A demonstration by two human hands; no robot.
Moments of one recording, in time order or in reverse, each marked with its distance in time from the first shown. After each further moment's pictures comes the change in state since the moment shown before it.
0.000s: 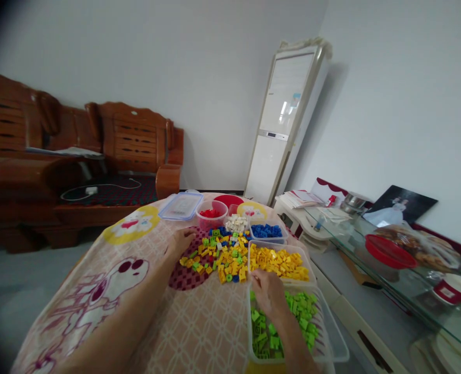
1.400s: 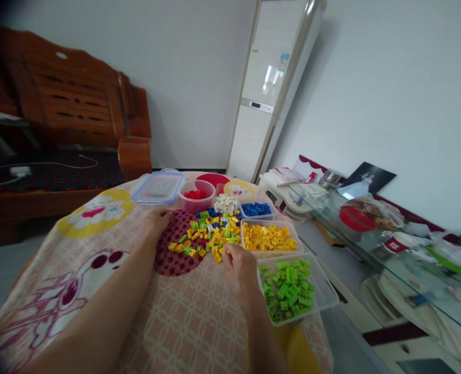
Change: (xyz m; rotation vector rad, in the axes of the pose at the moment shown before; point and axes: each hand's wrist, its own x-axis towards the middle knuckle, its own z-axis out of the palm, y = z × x) left_hand 0.046 -0.044 0.004 -0.054 0.017 -0.148; right_hand 0.003 -0.073 0.025 0.101 0.191 0.072
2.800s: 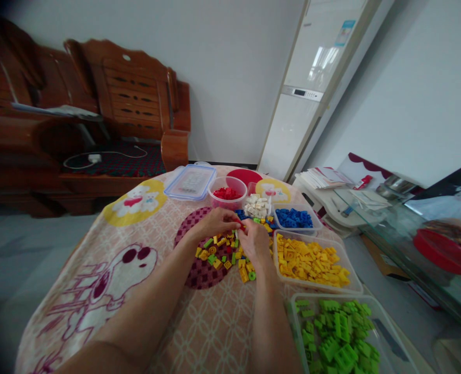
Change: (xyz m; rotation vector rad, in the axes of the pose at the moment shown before) left_hand -0.043 0.082 0.015 -0.295 -0.752 0.319; right_hand 0.120 0.008 0.060 0.062 -0.095 -0.055
